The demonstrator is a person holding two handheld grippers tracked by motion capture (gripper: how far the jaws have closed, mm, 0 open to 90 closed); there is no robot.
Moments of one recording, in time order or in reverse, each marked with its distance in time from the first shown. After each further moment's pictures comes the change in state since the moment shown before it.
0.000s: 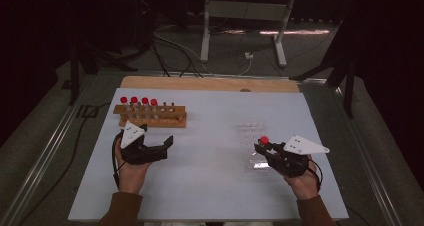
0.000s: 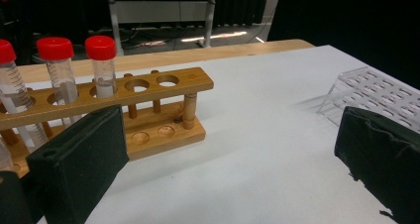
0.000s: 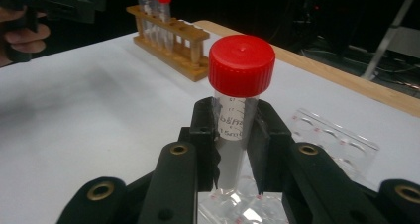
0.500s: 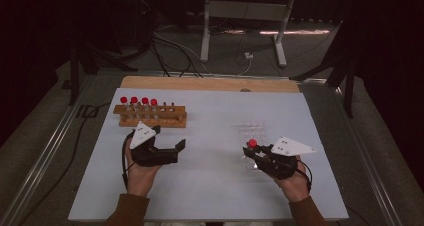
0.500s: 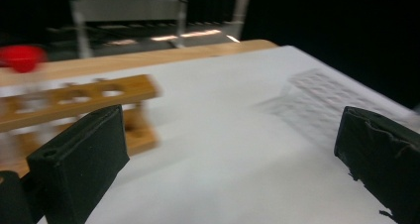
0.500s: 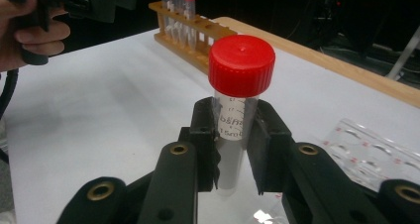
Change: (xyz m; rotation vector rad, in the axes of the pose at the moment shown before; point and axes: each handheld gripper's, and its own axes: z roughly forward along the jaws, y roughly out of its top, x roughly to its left) left arm -0.038 0.013 0.007 0.022 -0.143 0.006; right arm 0.021 0.006 0.018 0.020 0.057 -0.009
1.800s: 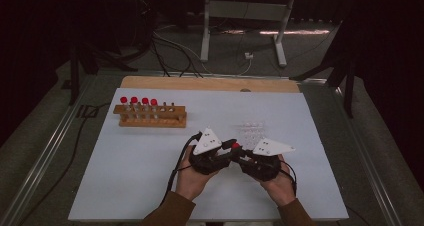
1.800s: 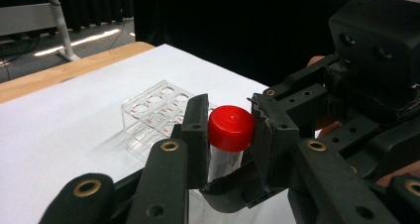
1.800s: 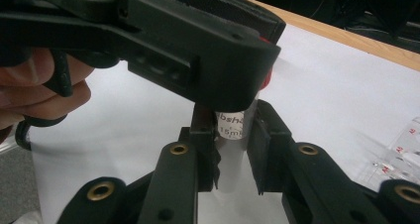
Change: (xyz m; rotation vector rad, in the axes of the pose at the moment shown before) left arm -0.109 0.023 0.059 0.024 -0.324 0.158; right arm 0.021 0.003 0.029 0.062 0.058 0.033
